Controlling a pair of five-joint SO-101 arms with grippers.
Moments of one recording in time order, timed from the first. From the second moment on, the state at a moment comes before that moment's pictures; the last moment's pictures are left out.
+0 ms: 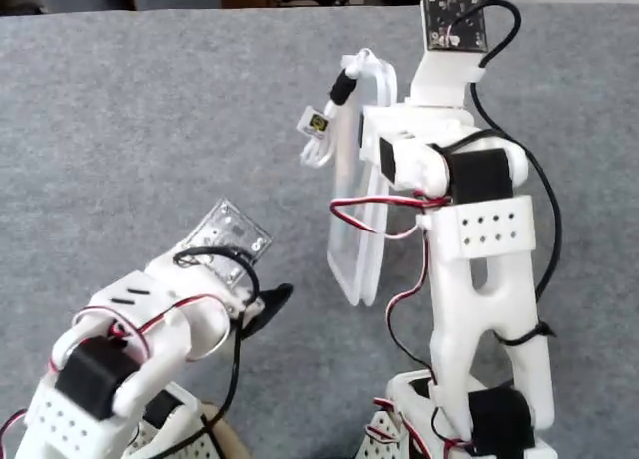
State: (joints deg) left arm 28.0 -72.7 47.9 74.2 -11.9; right arm -8.8 -22.6 3.8 74.4 -10.0
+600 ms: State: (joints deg) left arm 45.3 -65.1 39.4 65.5 2.2; right arm -7.9 -32.0 12.4 71.5 -9.8
